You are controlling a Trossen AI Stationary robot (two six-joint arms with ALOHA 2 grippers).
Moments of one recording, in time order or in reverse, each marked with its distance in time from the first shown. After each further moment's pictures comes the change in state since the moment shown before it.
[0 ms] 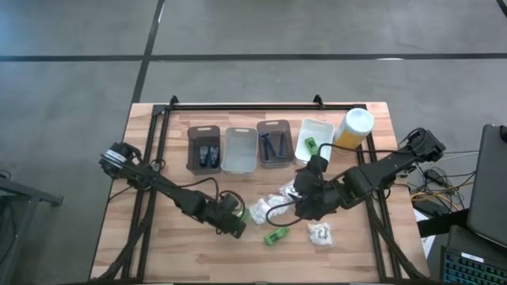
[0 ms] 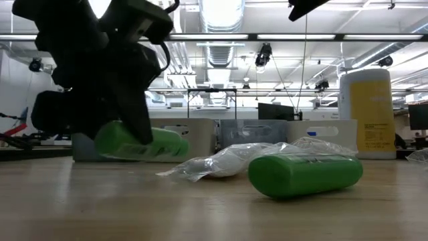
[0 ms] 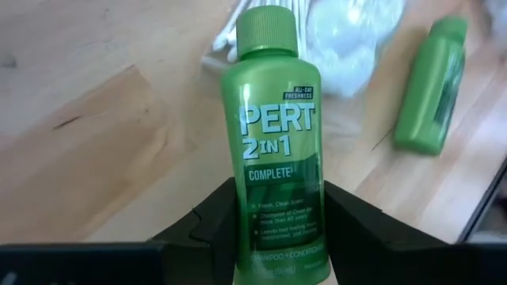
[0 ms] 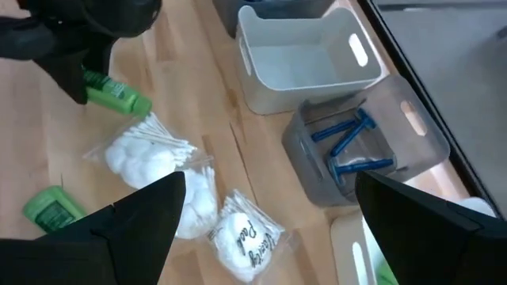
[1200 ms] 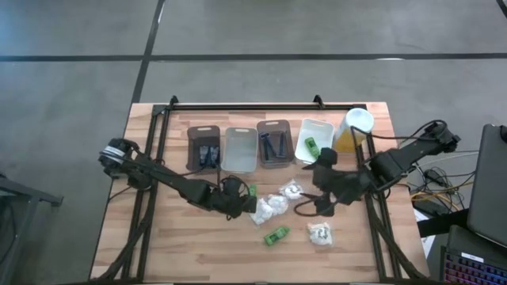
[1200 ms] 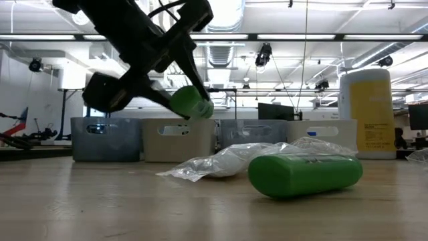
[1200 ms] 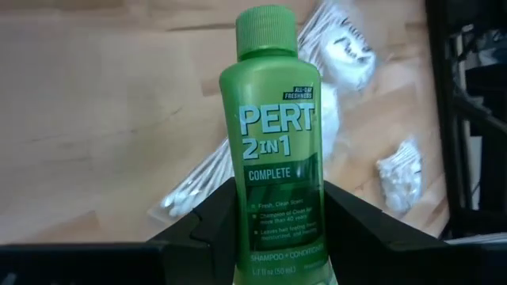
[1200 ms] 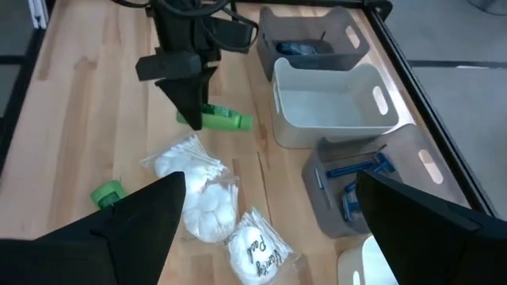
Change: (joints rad) left arm 0.115 -0.037 0.078 0.003 -0.204 -0.185; right arm 0.017 -0.234 -0.081 0.105 -0.093 -0.199
